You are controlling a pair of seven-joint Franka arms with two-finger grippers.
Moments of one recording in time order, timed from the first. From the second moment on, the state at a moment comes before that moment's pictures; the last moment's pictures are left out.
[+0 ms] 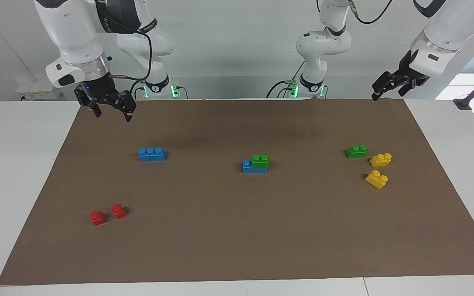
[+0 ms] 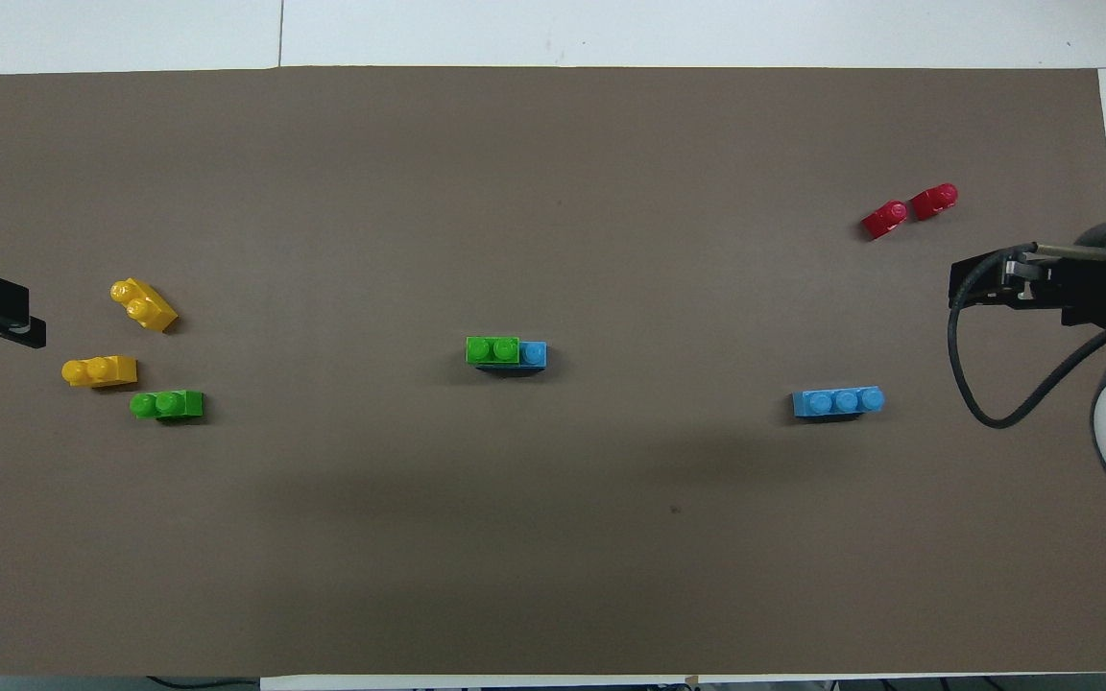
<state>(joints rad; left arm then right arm) 0.06 0.00 -0.07 -1.48 -0.03 1.34 -0.14 -0.14 -0.08 0.19 -1.74 -0.03 1.68 0.24</state>
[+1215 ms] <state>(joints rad) 0.06 0.00 -0.07 -1.48 -0.03 1.35 -0.14 -0.14 -0.08 0.19 -1.74 -0.03 1.68 0.24</state>
